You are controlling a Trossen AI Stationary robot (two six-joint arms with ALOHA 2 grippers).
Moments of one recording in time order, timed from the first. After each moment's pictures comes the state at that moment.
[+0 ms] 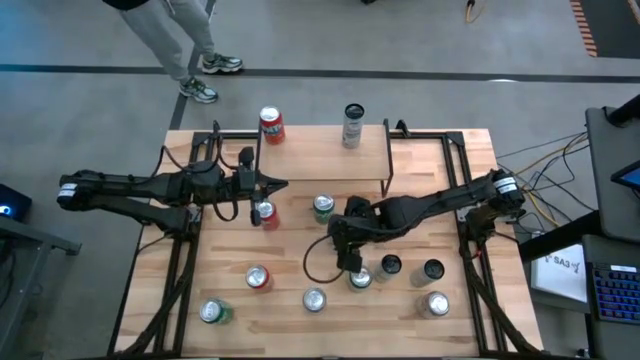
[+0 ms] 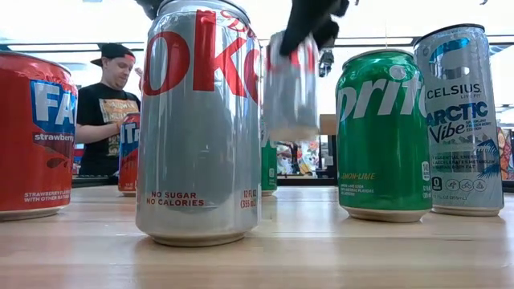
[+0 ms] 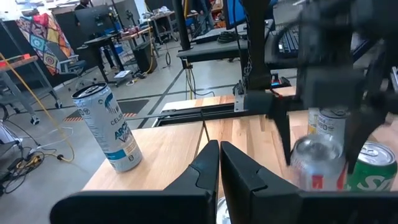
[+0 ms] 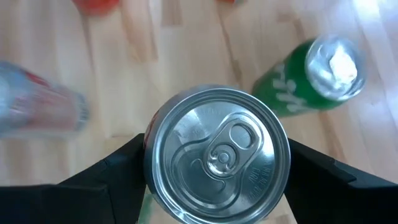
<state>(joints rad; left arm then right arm) -0.01 0.92 0.78 0.01 -0.22 0.19 0.22 1.77 1.62 -0.91 0.20 0.34</state>
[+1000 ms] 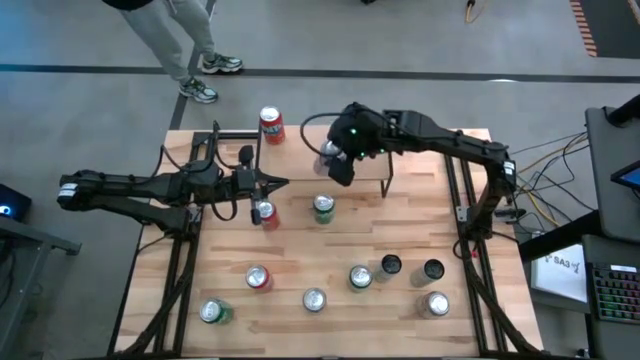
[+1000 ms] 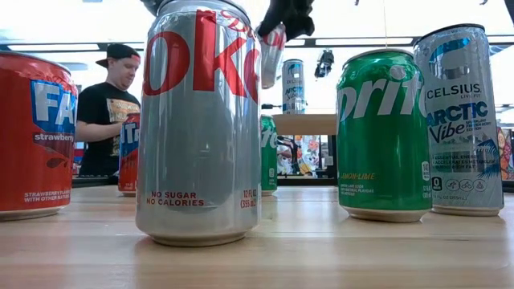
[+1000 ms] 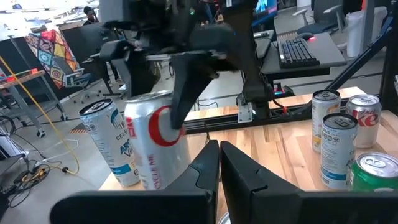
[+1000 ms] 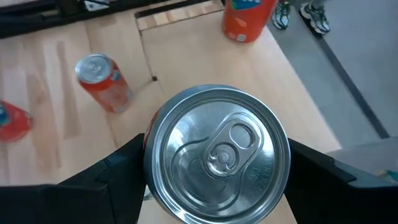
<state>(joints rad) -0.01 0.93 0.78 0.06 -0.22 0.23 -0.23 1.78 1.98 -1.01 0.10 0.05</state>
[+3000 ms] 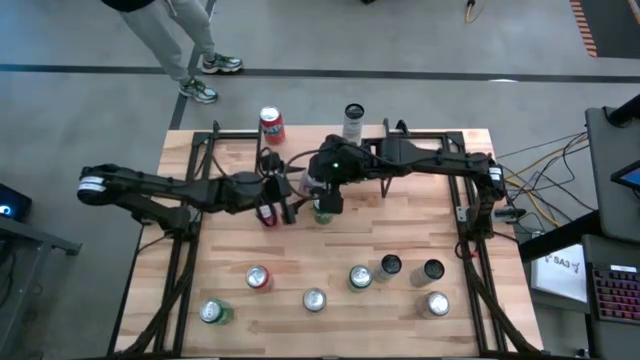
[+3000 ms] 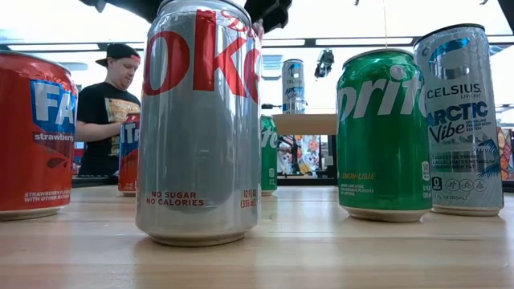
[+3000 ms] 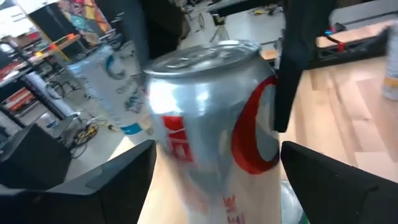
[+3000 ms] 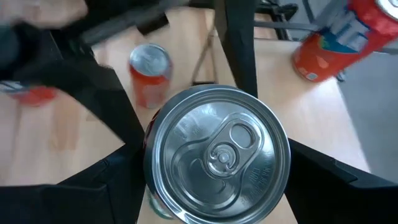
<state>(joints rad) -0.01 1.24 0.82 0.15 -0.41 0.28 -0.08 1.86 1.99 -0.91 0.13 -0.11</state>
